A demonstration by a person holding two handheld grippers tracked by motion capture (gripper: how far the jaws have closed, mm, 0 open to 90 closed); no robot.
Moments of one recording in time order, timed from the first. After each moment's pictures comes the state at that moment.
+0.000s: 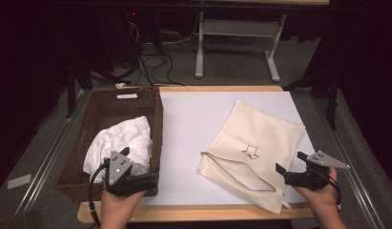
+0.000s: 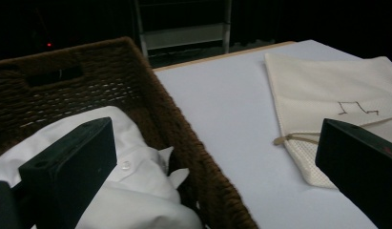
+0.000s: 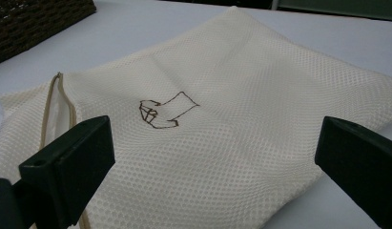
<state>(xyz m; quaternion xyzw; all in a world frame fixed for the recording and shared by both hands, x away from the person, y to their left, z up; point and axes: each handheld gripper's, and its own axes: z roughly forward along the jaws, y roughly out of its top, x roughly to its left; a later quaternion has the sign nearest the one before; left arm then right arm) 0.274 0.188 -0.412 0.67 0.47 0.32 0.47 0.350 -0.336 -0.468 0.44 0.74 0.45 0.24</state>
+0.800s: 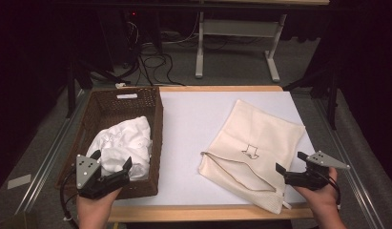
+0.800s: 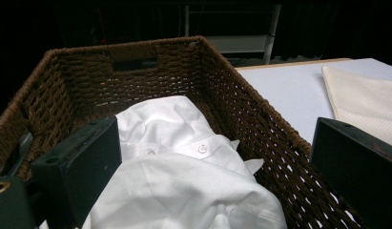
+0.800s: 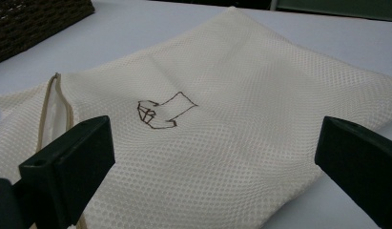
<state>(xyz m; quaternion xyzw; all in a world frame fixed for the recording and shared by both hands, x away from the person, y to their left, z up) 0.263 0.244 -0.420 0.61 0.53 0.36 0.46 0.350 -0.336 -0.470 0.45 0.74 0.45 0.24</state>
